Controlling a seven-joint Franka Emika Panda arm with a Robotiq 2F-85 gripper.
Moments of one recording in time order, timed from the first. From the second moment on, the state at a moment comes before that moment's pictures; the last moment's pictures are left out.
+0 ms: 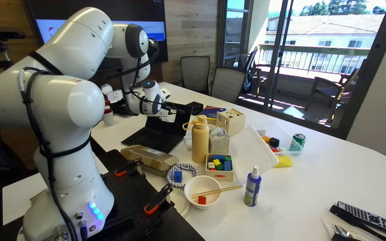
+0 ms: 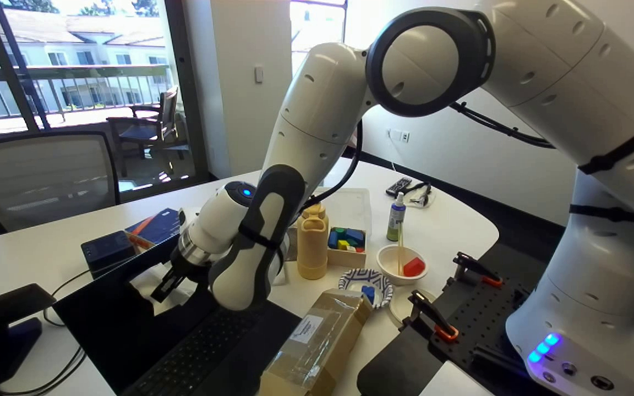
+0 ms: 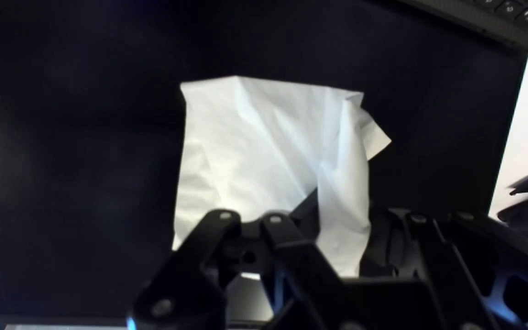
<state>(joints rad) 0.60 1.00 0.03 -1.76 -0.03 3.46 -0.06</state>
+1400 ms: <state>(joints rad) 0.86 0.84 -0.25 -2.00 0.18 3.44 -0.07</state>
